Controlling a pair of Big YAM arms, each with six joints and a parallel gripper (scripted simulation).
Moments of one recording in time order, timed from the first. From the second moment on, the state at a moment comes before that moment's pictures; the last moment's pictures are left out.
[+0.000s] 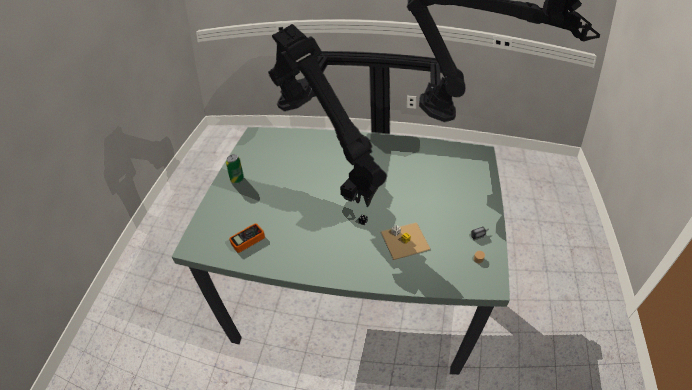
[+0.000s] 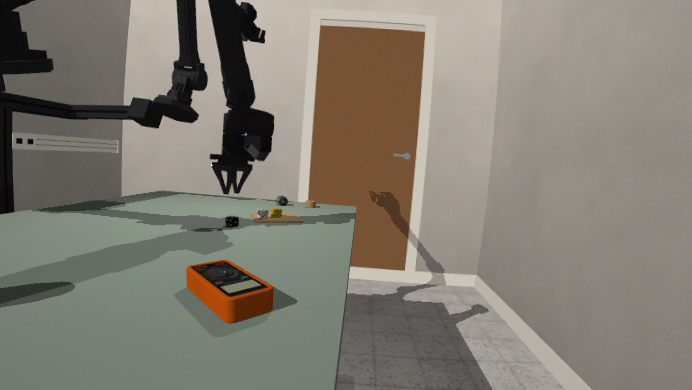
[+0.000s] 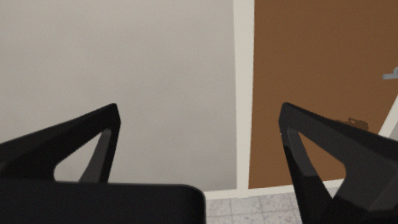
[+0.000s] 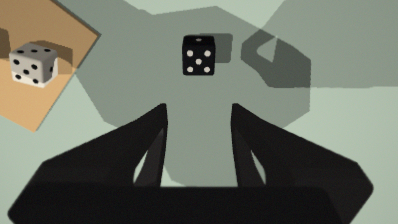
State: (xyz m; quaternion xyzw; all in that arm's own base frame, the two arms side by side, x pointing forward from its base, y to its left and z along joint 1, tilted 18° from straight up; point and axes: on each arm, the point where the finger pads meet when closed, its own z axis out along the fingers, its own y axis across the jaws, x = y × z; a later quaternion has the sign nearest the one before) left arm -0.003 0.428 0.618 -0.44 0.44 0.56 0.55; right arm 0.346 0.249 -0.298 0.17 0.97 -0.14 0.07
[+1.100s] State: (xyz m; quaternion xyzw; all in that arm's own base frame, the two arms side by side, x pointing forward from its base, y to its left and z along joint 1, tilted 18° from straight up) left arm -0.003 0.428 0.618 -0.44 0.44 0.56 0.55; right arm 0.347 0.244 -0.314 0.17 0.97 -0.14 0.08
